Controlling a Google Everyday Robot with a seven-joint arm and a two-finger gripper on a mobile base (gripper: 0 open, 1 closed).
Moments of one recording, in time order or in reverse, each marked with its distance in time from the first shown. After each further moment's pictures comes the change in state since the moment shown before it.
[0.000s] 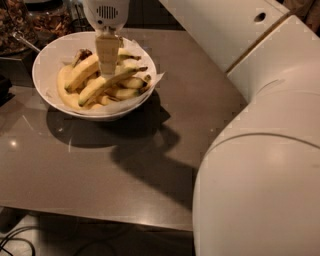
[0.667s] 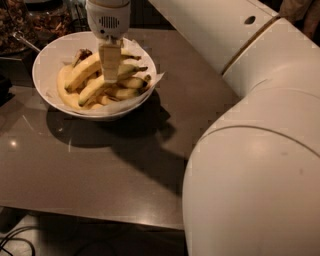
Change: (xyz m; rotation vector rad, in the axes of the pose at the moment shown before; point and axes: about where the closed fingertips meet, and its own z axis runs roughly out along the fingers) arm 0.004 0.001 0.025 -0.056 0.018 0.023
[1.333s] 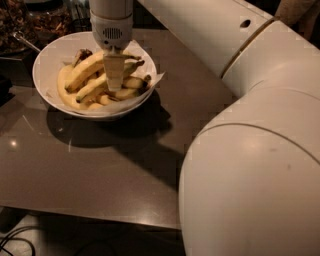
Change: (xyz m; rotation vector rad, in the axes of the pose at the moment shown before) arm 0.012 0.007 0.022 -0.052 0.035 0.014
